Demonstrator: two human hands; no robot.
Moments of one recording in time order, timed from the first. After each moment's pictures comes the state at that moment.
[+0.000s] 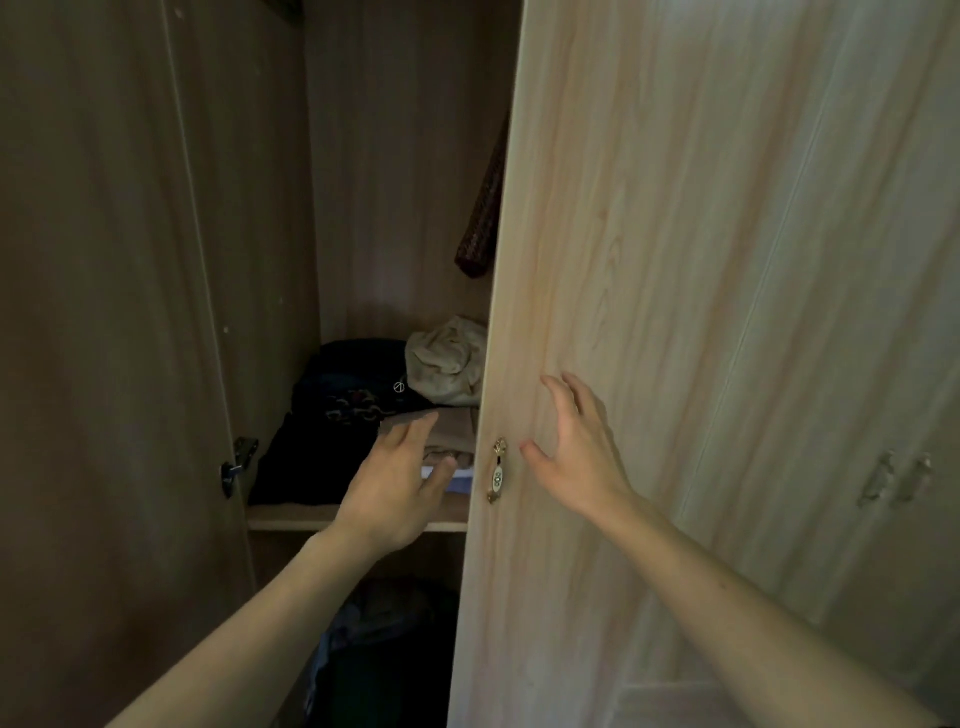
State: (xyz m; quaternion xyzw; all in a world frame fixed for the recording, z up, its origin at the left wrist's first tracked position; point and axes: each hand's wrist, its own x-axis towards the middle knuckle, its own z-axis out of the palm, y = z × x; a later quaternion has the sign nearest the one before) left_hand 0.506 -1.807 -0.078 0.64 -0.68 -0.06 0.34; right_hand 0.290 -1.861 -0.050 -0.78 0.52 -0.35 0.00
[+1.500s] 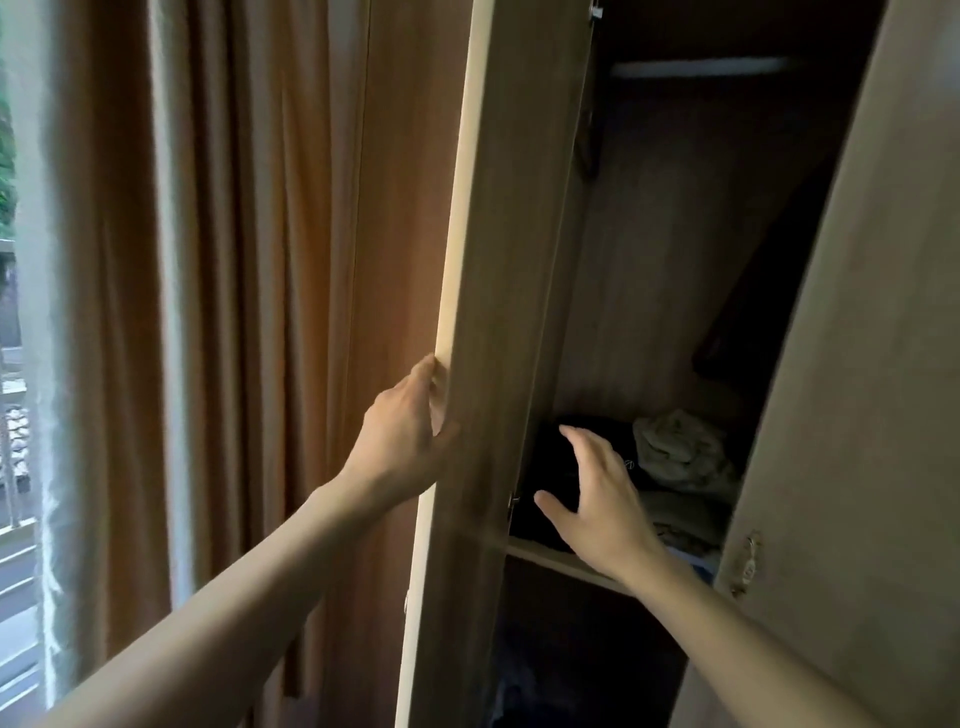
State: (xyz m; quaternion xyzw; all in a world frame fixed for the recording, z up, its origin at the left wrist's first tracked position) left_hand 0.736 -1.530 0.044 0.68 -0.56 0.10 0.47; right_hand 0.544 -1.674 -0.012 -0.88 0.30 -0.36 0.06
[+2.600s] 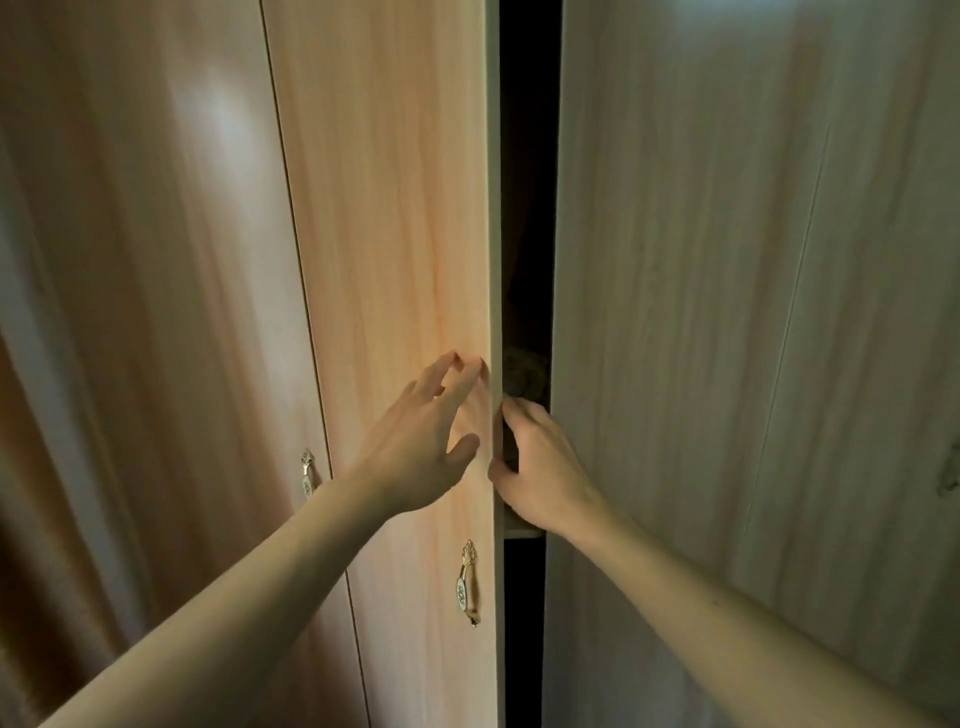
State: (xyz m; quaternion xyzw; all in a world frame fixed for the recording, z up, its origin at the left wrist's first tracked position) left_hand 0.563 -1.692 0.024 0.59 -0.75 0.12 0.28; right_hand 0.405 -1.743 -0.018 -0.82 0.44 -0.37 0.07
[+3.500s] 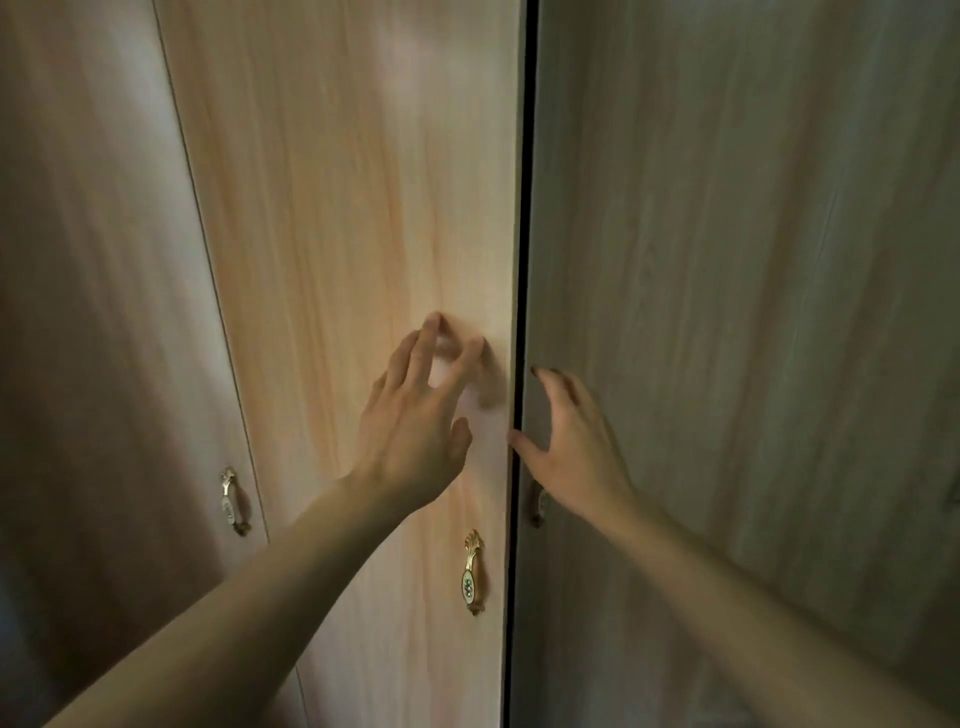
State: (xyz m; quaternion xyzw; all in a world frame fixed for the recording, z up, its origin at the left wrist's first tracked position) left_hand 0.533 -1.817 0.000 0.59 -0.71 0.24 0.30; right_hand 0.352 -1.851 -0.018 -0.78 0.48 -0.41 0.02
